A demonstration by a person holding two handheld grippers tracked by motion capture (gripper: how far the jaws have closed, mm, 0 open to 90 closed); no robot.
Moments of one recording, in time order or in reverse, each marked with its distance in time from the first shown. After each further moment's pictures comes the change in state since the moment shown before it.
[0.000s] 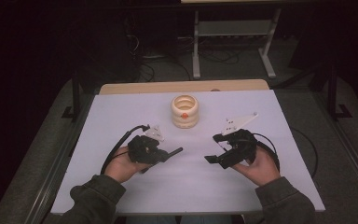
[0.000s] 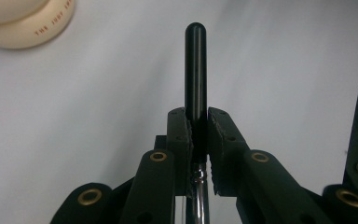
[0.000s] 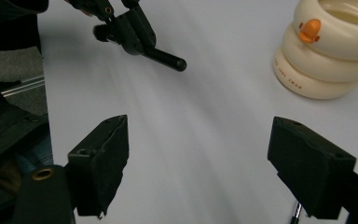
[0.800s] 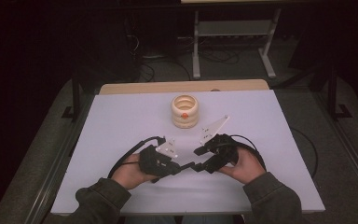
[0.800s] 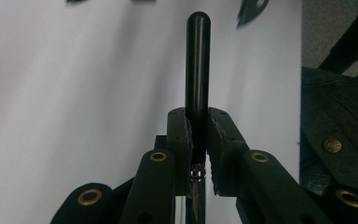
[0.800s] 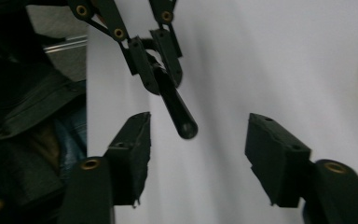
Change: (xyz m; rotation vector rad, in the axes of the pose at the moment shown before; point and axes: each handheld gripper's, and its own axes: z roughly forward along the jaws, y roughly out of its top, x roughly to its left) left arm -0.041 0.015 0.012 0.019 -0.102 0.241; right arm 0.014 0.019 0.043 0.133 0.182 -0.161
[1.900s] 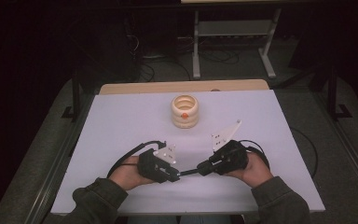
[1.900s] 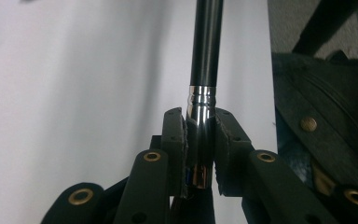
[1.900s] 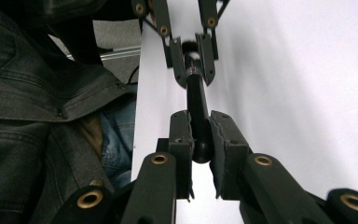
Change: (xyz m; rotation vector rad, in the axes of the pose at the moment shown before) left arm -0.002 -0.010 0.001 0.027 -0.096 0.082; right arm 0.006 -0.025 -0.012 -0.075 0.159 -0.032
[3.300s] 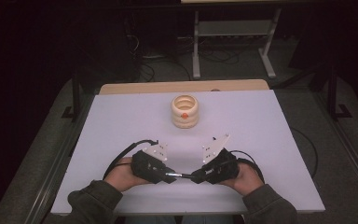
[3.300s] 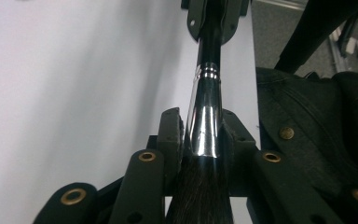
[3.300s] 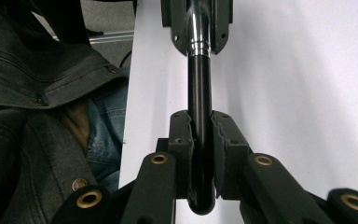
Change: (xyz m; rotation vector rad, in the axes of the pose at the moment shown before) left arm 0.004 -0.019 -0.007 -0.119 -0.070 -0.103; right arm 0.009 -0.007 0.033 0.038 -0.048 -0.081
